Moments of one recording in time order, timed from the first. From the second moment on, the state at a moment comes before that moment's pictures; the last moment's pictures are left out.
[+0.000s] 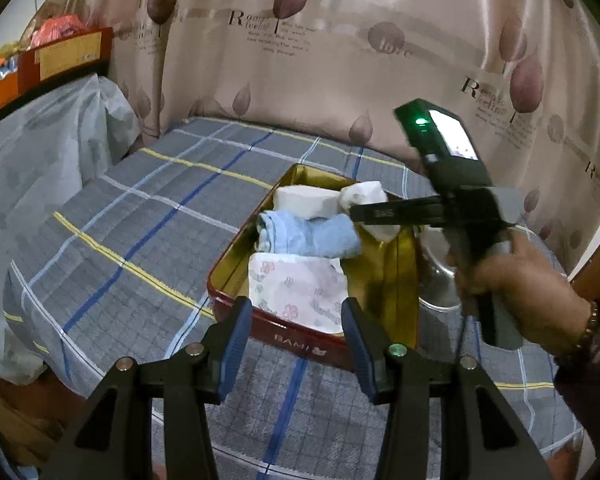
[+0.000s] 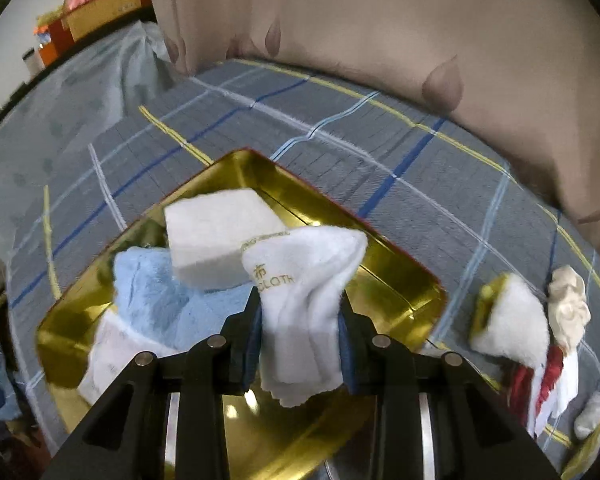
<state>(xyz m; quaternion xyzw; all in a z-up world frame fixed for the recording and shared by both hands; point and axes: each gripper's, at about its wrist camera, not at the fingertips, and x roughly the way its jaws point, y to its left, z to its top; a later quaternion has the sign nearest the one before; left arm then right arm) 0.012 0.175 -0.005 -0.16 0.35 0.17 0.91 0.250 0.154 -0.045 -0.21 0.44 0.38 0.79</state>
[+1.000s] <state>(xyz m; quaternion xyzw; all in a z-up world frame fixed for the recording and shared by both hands) 0.050 0.131 0.008 -0.10 0.37 0.04 0.92 0.197 -0.198 -0.054 -0.07 0.34 0.10 0.93</state>
